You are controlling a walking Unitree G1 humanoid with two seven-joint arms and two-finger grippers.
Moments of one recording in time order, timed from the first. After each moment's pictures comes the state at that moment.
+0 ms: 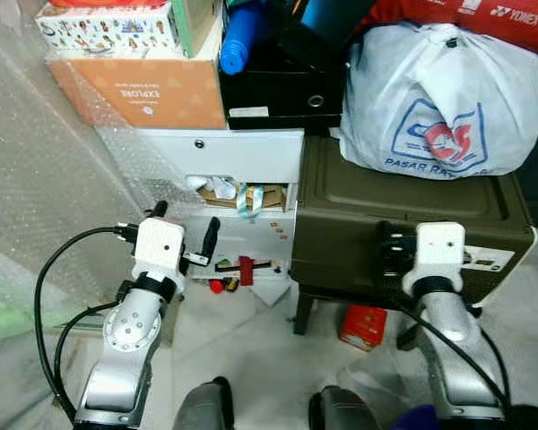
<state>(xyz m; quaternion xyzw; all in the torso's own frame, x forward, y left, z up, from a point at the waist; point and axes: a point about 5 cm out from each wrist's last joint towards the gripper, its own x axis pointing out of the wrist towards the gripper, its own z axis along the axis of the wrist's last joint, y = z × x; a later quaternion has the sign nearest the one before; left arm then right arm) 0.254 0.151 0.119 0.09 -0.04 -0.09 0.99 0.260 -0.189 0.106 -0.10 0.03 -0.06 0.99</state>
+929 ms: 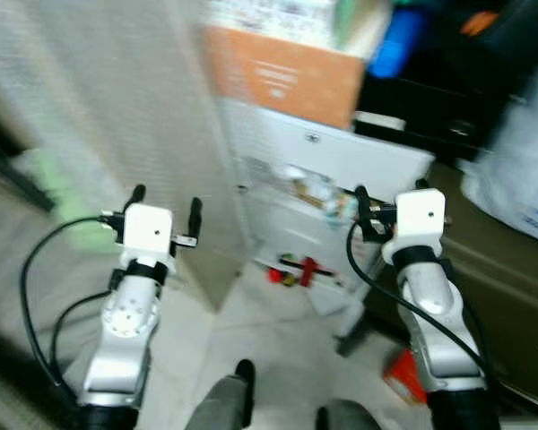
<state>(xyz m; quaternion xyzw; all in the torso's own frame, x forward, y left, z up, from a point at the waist) 0.268 0.155 0.126 0.10 -0.07 -0.03 0.99 0.281 -0.169 0.136 -0.11 -0.05 -0.01 0.99</state>
